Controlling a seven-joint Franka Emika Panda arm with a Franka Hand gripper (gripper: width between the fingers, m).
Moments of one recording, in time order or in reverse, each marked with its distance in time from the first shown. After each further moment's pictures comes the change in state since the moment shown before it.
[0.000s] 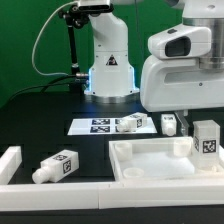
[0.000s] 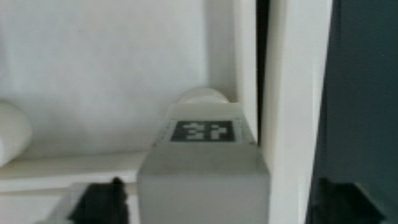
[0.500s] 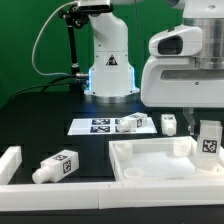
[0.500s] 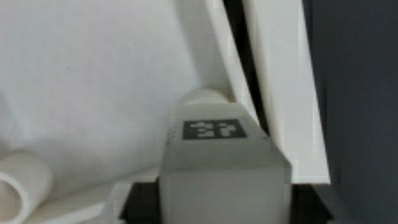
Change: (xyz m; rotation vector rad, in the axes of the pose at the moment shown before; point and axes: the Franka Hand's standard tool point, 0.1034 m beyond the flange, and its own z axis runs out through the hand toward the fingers) arm 0.003 -0.002 0.000 0.010 0.042 0.383
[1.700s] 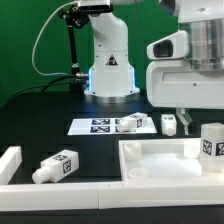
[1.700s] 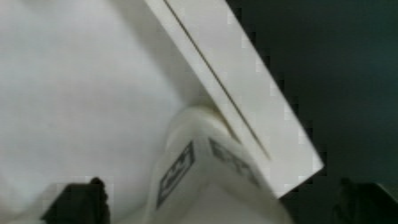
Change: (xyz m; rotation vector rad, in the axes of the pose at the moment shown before) arm -0.007 -0.009 0.003 0.081 -0.013 0.138
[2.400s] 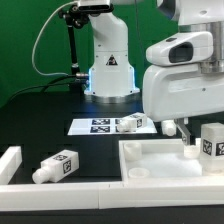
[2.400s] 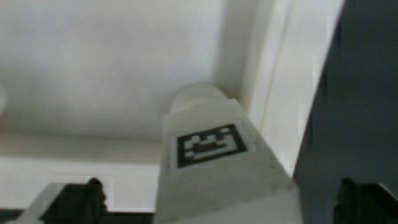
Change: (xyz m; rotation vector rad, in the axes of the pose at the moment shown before) arm 0.008 0.004 0.004 -0.025 0.040 -0.632
